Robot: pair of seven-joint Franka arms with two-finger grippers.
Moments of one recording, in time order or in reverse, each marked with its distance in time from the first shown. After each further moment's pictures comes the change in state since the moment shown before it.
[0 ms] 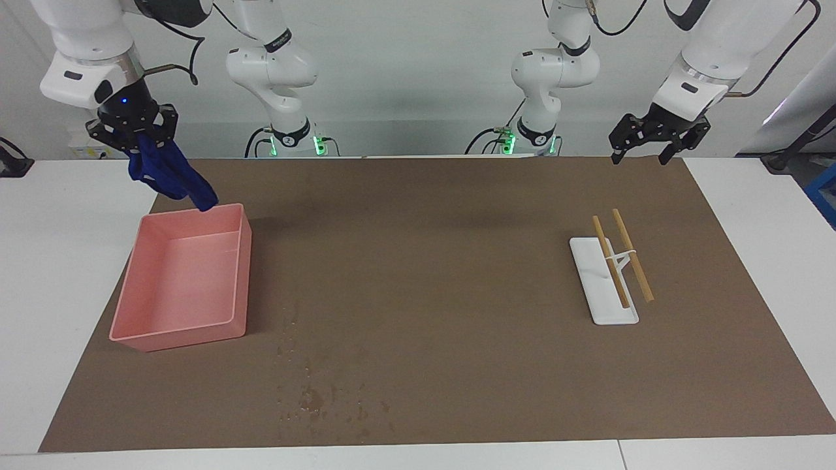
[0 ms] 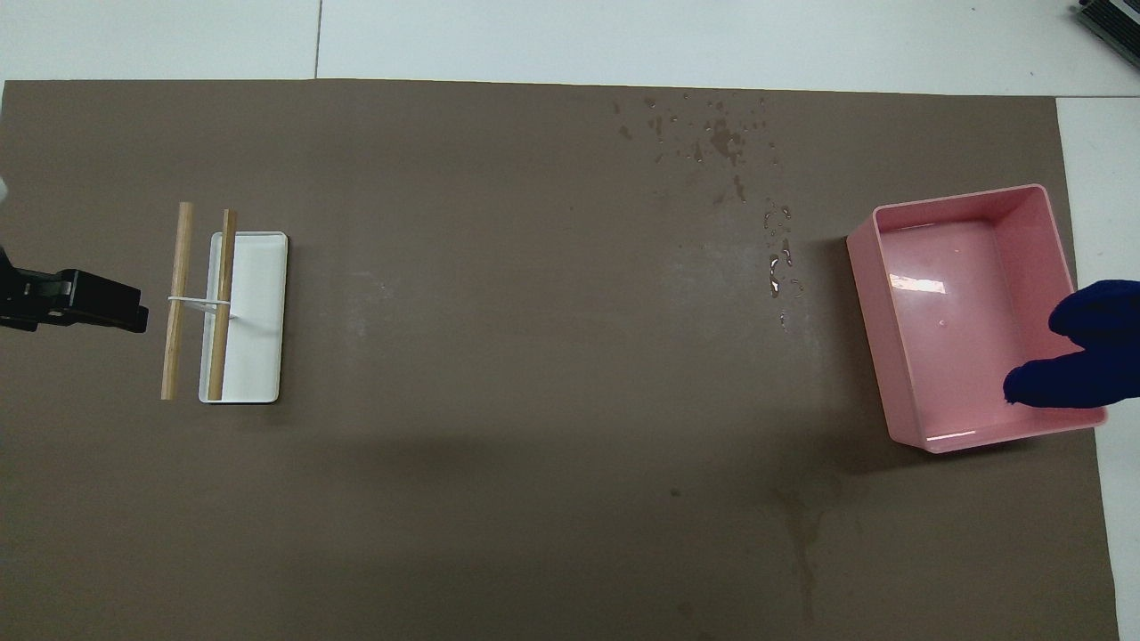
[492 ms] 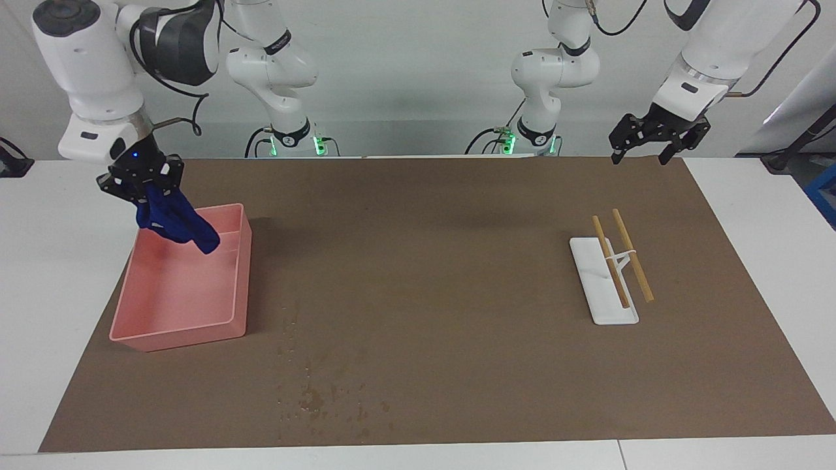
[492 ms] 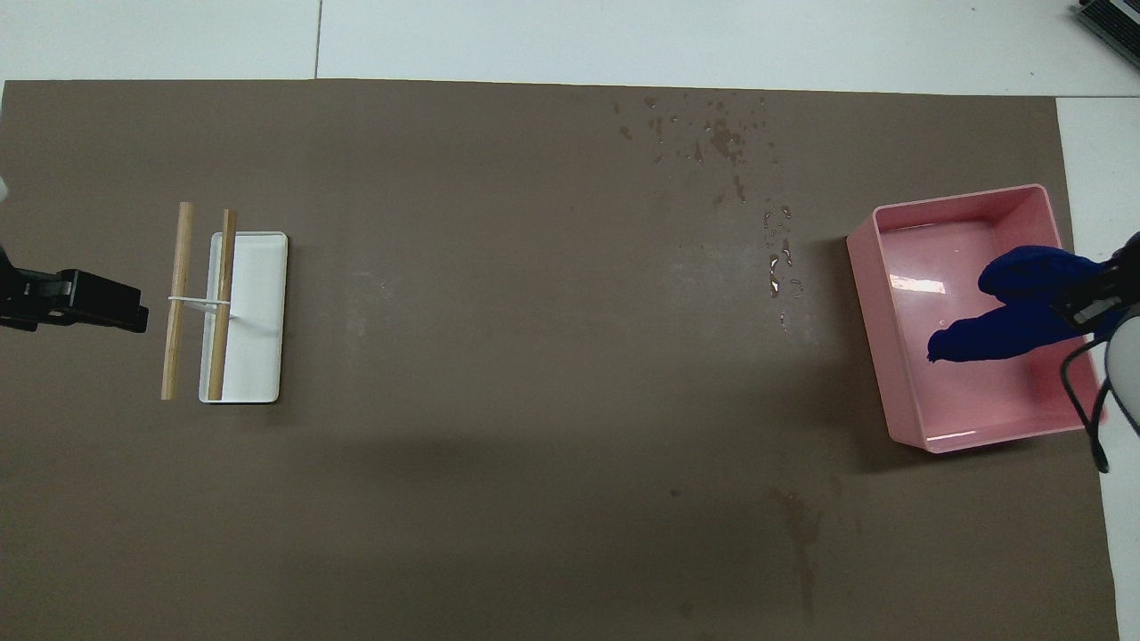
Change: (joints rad) left arm 0.000 0.000 0.000 0.000 0.000 0.000 0.000; right arm -0.013 0.111 0.000 -0.123 0.033 0.269 -0.002
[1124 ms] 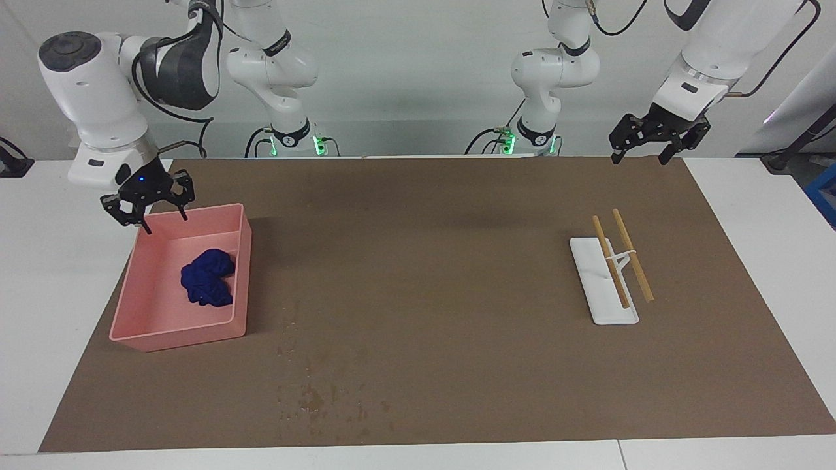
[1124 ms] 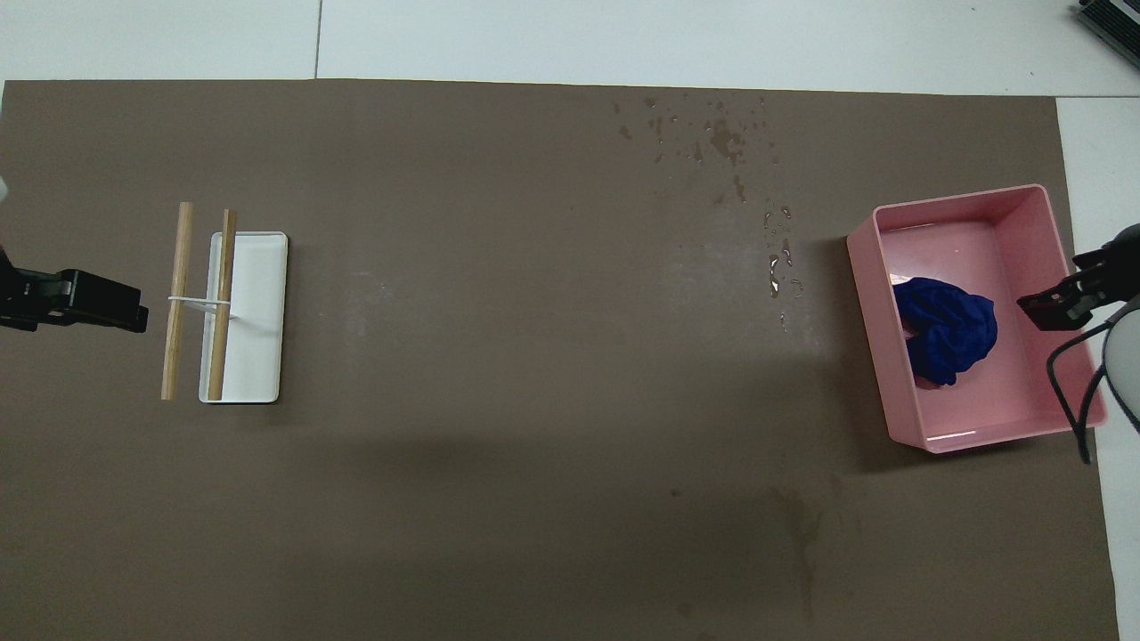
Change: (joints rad) left arm 0.000 0.000 0.000 0.000 0.000 0.000 0.000; right arm -0.006 -0.011 0.009 0.001 0.058 0.004 -0.002
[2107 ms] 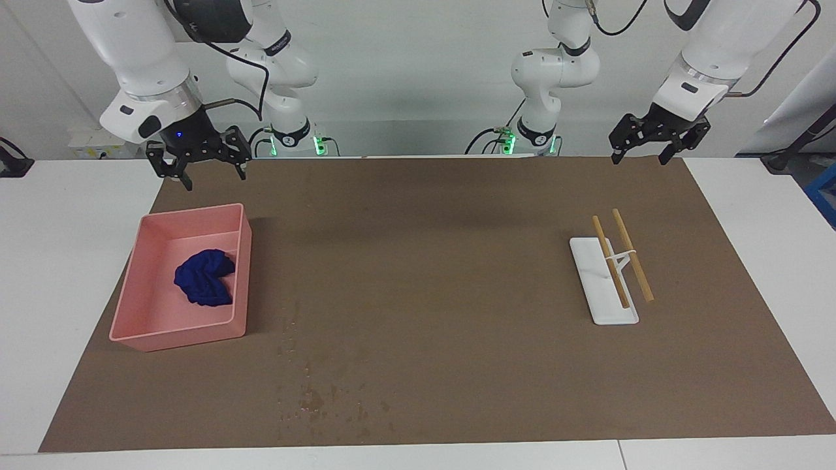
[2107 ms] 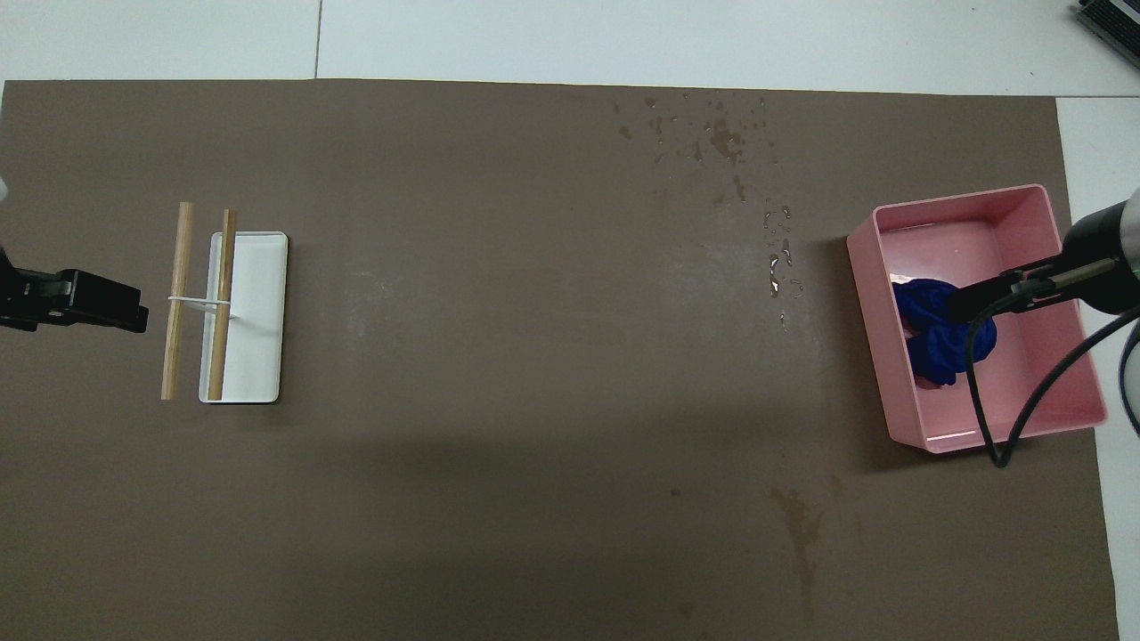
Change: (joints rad) left arm 0.000 0.000 0.000 0.000 0.000 0.000 0.000; right arm 0.012 0.000 0.146 0.207 0.124 -0.307 0.514
